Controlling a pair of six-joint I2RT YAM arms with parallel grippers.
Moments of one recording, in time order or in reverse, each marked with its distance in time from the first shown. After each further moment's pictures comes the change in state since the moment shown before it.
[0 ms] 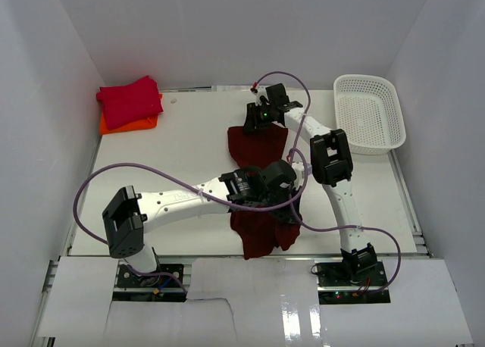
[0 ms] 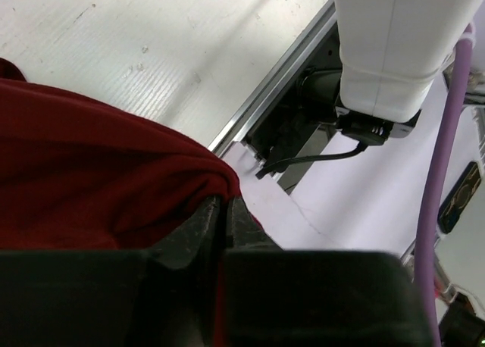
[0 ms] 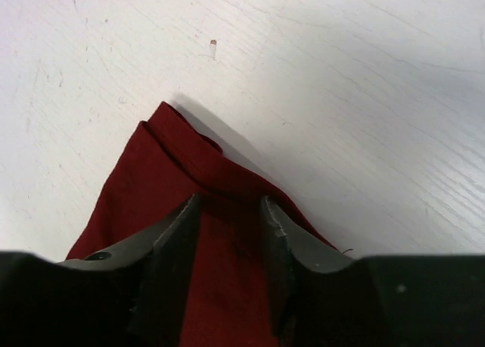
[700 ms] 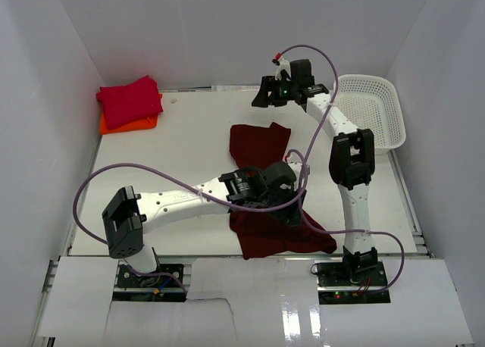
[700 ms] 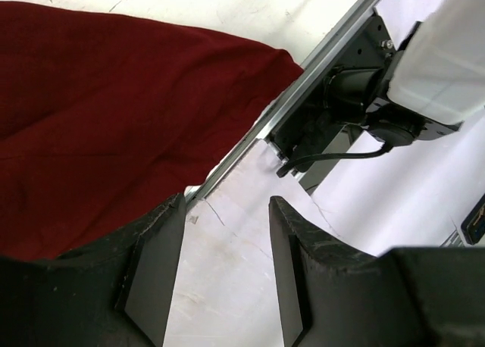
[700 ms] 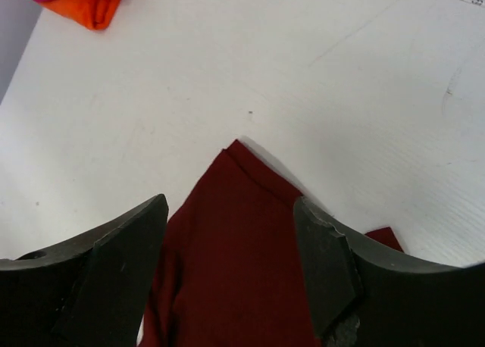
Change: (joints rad) left arm -0.005 -0.006 0.005 -0.052 -0.063 0.014; right arm -0.103 -0.202 -0.035 0.026 -0.067 0.040
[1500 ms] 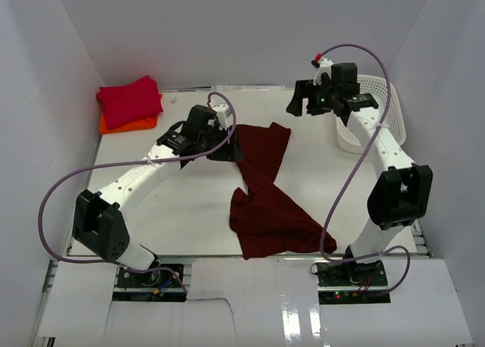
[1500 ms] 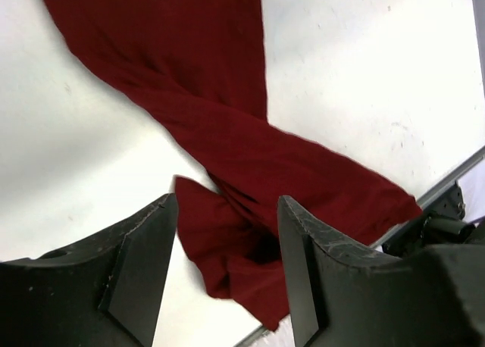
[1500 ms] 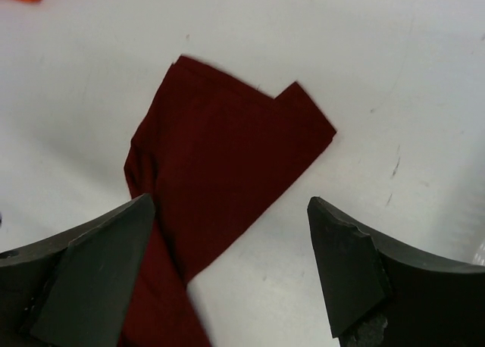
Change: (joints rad) left arm 0.622 -0.153 -0.105 0.024 0.111 0.223; right arm -0.109 -0.606 -0.497 -0.110 0.199 -0.106
